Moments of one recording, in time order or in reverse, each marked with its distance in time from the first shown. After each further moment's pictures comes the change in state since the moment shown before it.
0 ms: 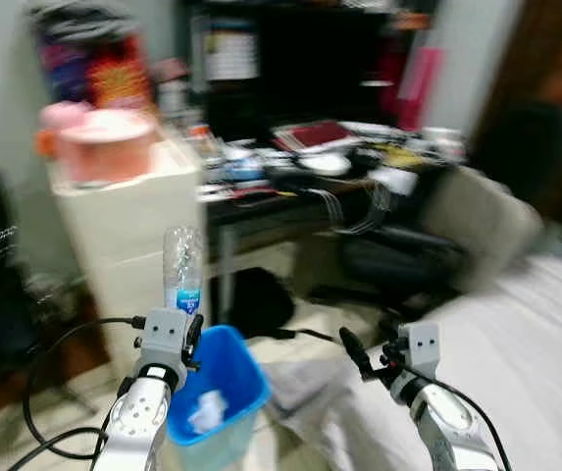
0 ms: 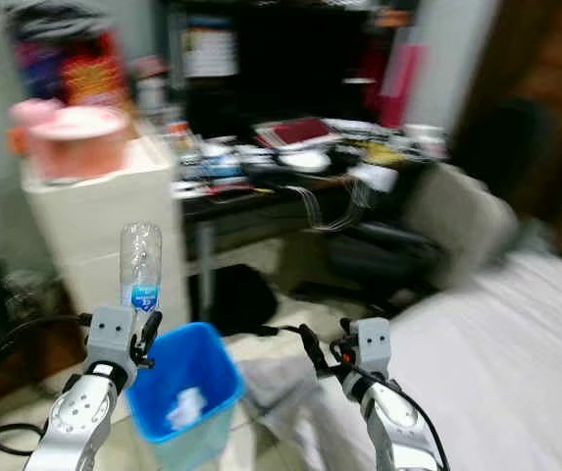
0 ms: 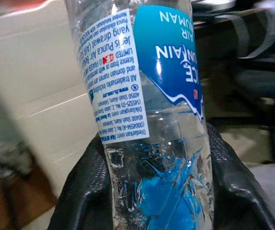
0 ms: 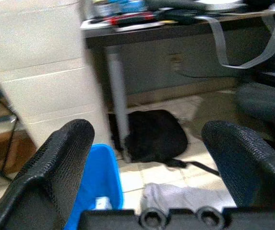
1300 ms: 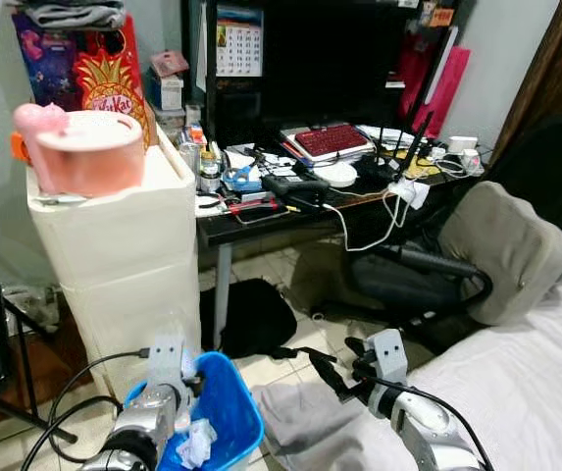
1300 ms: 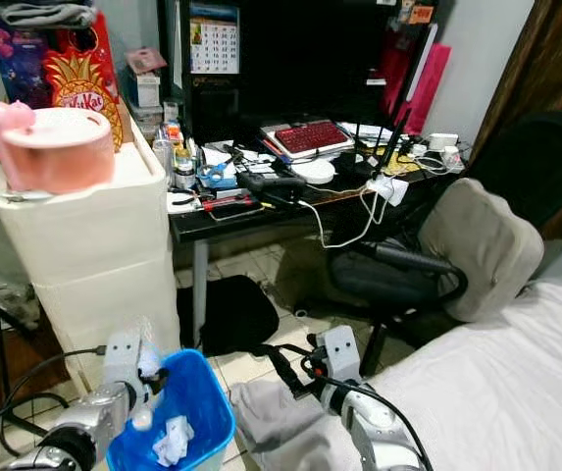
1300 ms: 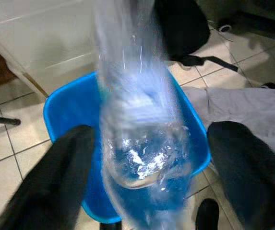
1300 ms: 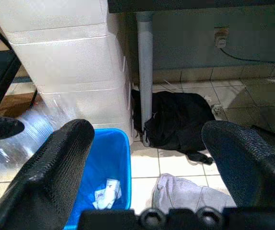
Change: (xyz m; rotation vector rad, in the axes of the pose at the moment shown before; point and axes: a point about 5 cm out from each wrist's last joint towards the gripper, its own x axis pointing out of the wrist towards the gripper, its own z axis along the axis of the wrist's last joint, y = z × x) left arm 0.029 -0.001 -0.081 -0.213 0.618 0.057; right arm 0.001 0.022 -0.023 -0.037 0.145 0.178
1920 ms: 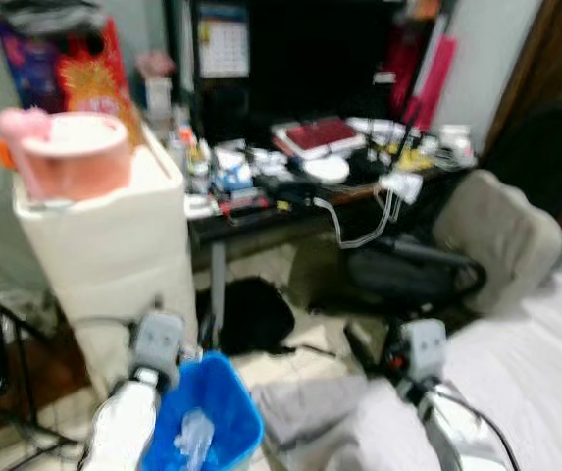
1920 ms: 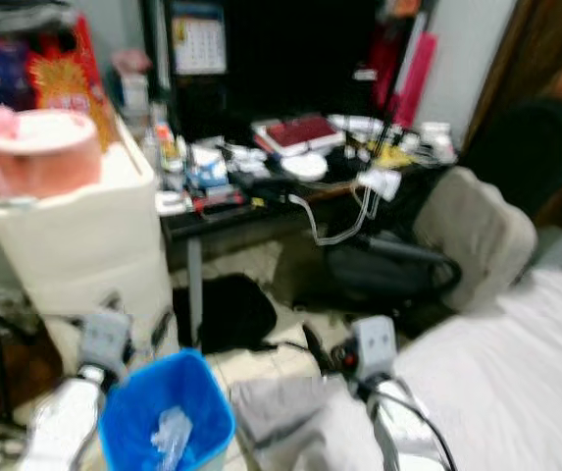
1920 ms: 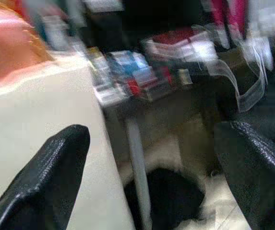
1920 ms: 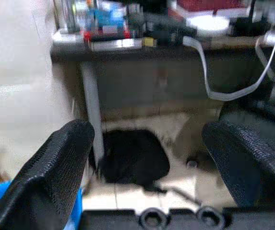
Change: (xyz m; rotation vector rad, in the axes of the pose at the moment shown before) left arm -0.103 -0.006 0.062 0.211 -0.882 -0.111; right arm -0.028 -0.023 0.034 -0.076 -0.215 -0.216
